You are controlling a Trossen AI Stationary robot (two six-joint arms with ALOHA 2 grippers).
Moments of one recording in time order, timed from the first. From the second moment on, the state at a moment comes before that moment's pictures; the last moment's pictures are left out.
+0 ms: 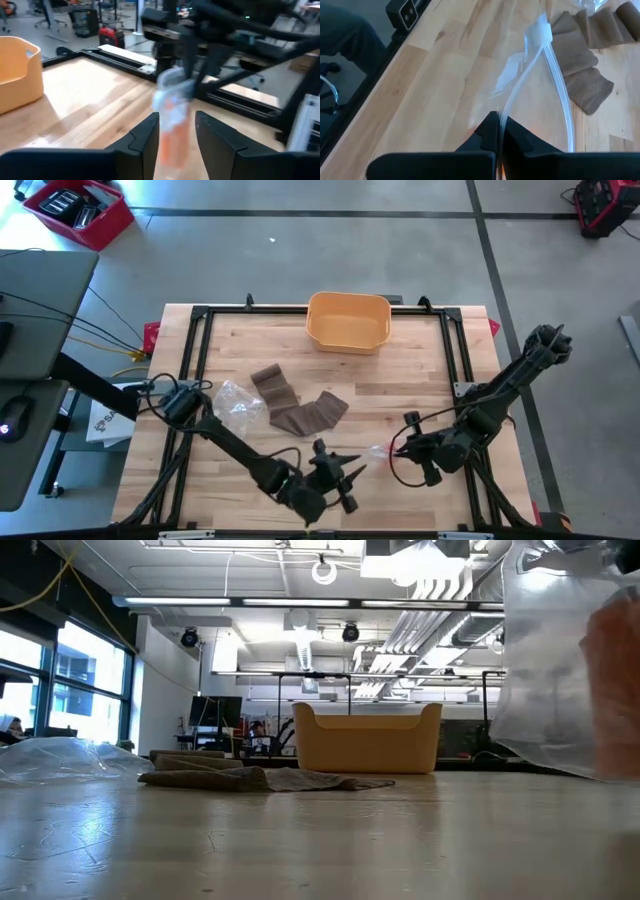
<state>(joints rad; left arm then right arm) -0.60 2.16 1.63 0.18 -1.06 -0.44 0.77 1.18 0.82 -0.50 0.40 0.28</state>
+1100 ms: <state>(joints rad) -0.53 2.16 1.60 0.32 -0.89 -0.32 0.77 1.18 0.82 -0.50 0.37 0.23</state>
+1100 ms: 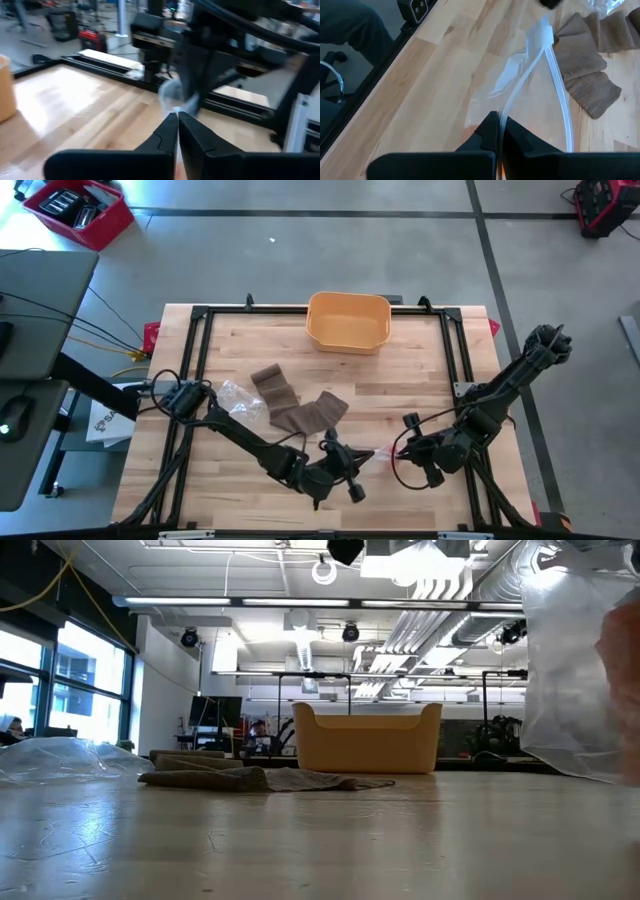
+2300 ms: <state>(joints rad) -0.54 2.17 1.60 0.16 -0.85 -0.44 0.77 1.18 0.82 -0.51 0.30 0.22</state>
